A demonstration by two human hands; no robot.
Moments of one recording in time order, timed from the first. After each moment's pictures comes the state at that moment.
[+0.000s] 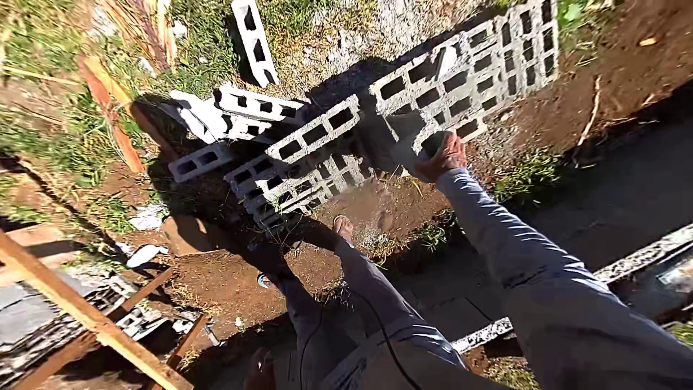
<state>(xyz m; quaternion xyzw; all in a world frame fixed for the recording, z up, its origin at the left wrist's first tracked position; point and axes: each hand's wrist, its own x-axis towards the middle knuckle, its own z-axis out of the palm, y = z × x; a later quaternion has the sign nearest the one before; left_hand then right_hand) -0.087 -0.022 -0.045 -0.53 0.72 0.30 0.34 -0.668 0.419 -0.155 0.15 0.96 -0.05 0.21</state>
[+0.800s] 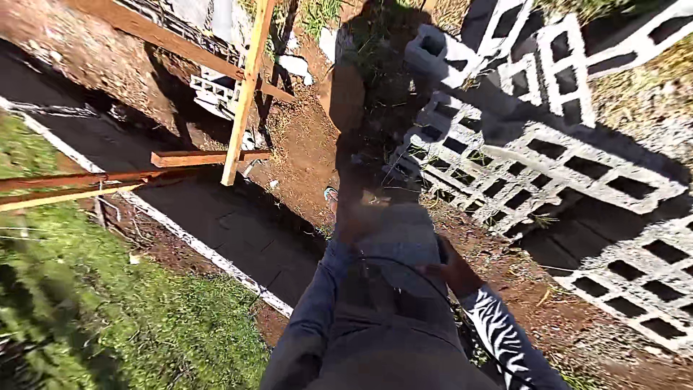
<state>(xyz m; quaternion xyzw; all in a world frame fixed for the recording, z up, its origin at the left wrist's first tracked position) -0.112 -0.055 -0.109 -0.59 0.27 0.76 -0.07 -0.348 0.094 -0.059 -0.12 0.63 -0.34 0.69</state>
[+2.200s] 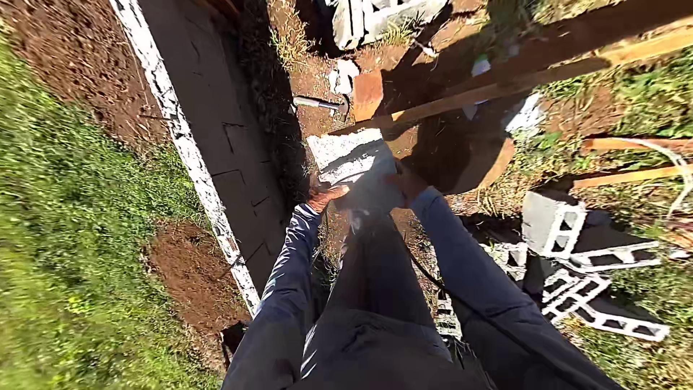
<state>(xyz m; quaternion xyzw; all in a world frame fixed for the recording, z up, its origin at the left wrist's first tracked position) 0.352 -0.284 -0.223 -0.67 0.14 0.57 -0.45 0.119 -0.425 -0.210 -0.38 0.50 -0.04 0.78</state>
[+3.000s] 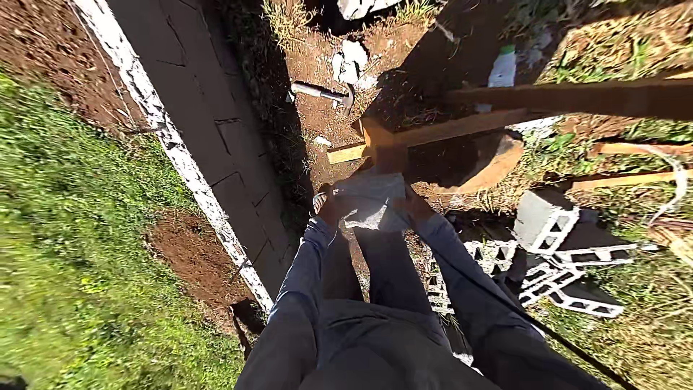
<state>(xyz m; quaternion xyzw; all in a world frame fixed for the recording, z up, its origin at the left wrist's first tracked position) 0.357 -0.309 -0.253 -0.69 -0.01 0.66 -0.30 0.124 -0.442 -0.237 -0.28 0.58 0.03 0.77</state>
